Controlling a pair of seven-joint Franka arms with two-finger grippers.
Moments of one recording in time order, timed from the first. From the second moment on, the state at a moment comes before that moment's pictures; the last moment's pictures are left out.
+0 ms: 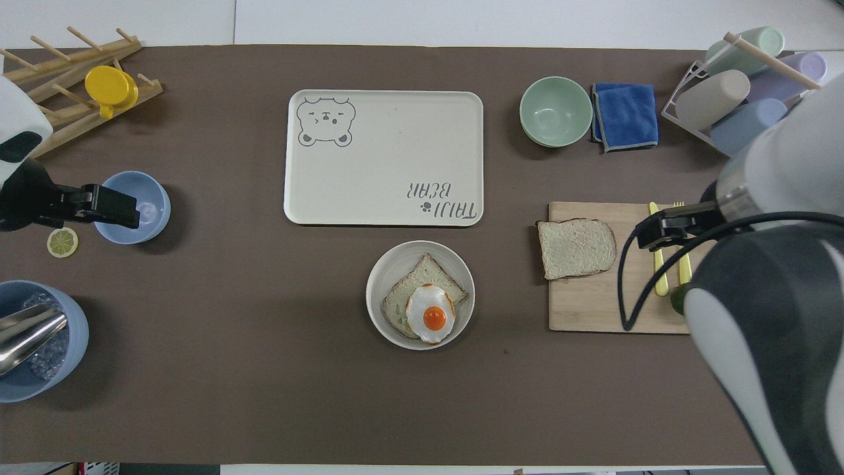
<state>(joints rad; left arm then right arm) -0.12 -0.04 -0.01 -1.64 -0.02 1.55 -0.05 0.34 0.01 -0.06 -1.64 -0.16 1.48 0.22</state>
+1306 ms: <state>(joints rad) -0.12 -0.04 -0.01 -1.64 -0.02 1.55 -0.05 0.53 0.36 -0.06 -1.87 -0.34 1.91 0.76</state>
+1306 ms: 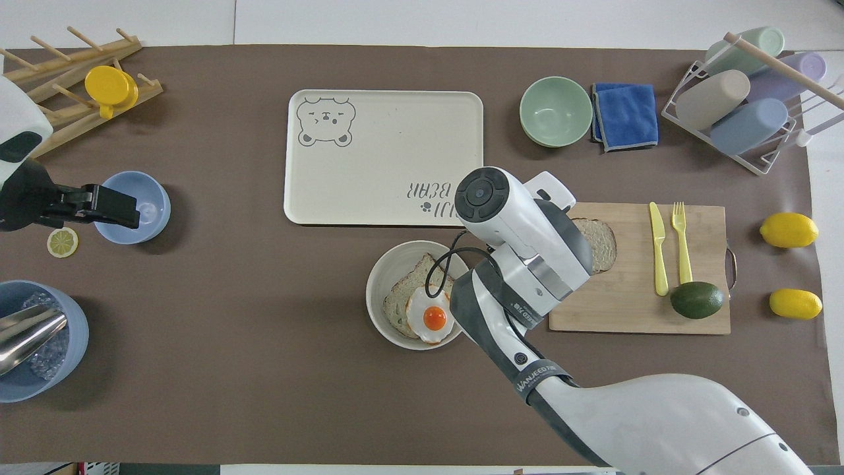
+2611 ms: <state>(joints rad) -0.12 -0.04 -0.01 -1.64 -0.02 1.55 -0.05 0.52 0.32 -0.06 -1.95 -0.42 1.95 0.72</state>
